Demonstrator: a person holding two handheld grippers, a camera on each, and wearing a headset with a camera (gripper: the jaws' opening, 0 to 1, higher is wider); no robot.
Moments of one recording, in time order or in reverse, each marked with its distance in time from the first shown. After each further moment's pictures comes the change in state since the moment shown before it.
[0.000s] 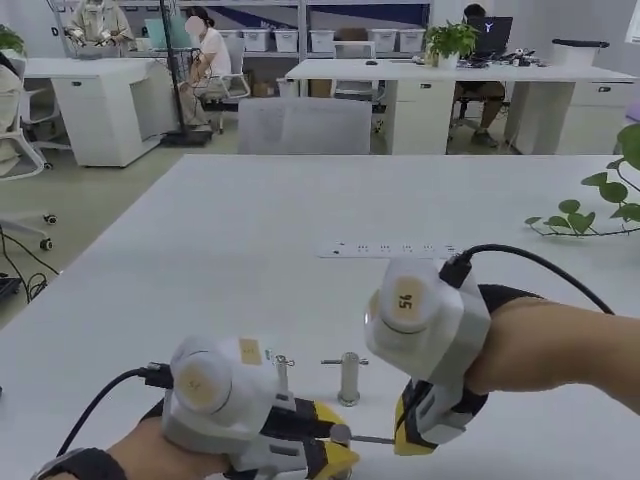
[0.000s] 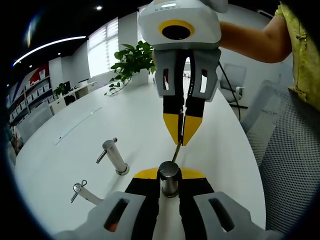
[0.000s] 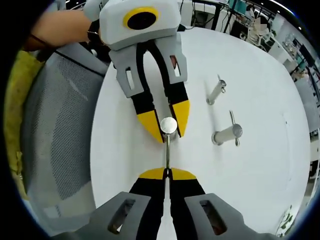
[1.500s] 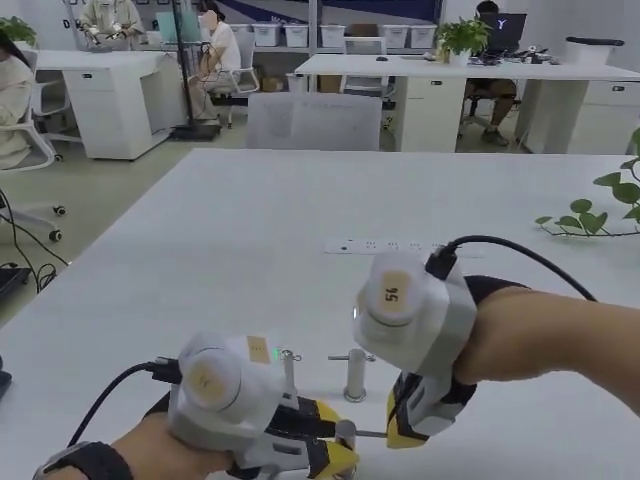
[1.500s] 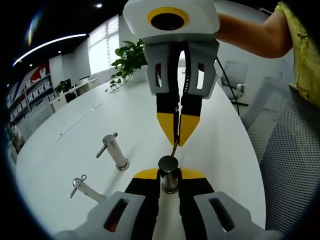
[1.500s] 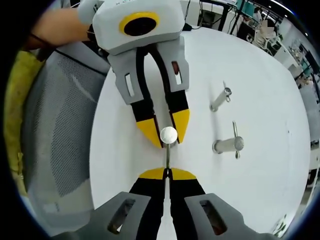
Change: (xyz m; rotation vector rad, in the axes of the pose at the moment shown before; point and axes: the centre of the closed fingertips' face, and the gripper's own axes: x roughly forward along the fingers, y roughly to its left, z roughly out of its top) left arm -0.001 -0.001 -0.008 -0.006 0.031 0.009; right arm 0.005 -0.001 0.011 -0.055 0.025 0.020
